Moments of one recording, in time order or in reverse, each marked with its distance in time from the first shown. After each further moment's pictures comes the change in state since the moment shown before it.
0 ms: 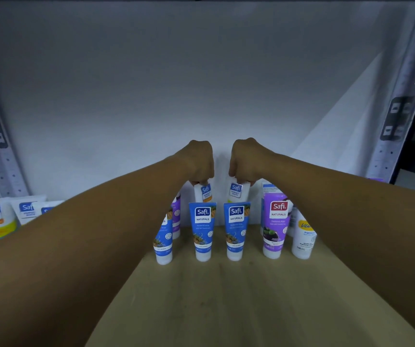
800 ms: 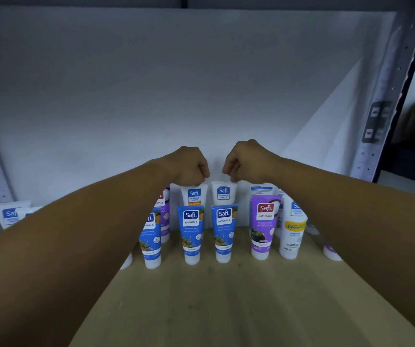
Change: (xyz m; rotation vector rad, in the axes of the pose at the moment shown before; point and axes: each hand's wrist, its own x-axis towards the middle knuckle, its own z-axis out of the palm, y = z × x) left_hand 0.003 -0.010 0.004 -0.112 0.013 0.196; right_hand -0.020 0.030 -0.009 0.161 0.102 -0.191
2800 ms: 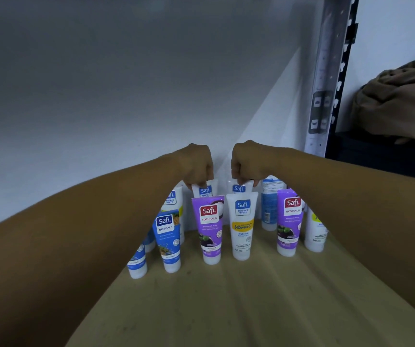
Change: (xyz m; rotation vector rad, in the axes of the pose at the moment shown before) left_hand 0.077 0.116 0.033 0.178 -0.141 -0.031; right_hand -0.036 0.101 -0.039 -0.145 -0.200 0.228
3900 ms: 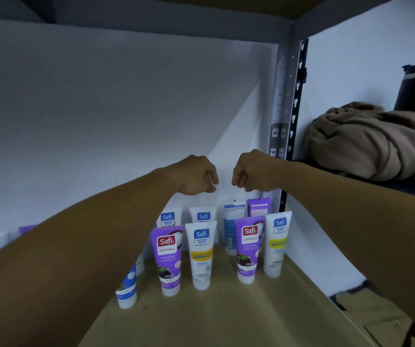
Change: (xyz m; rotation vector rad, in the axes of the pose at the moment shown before) left_hand 0.035 0.055 -0.018 -0.230 0.138 0.255; right_hand -0.026 0.081 -0.045 0.026 0.086 -0.006
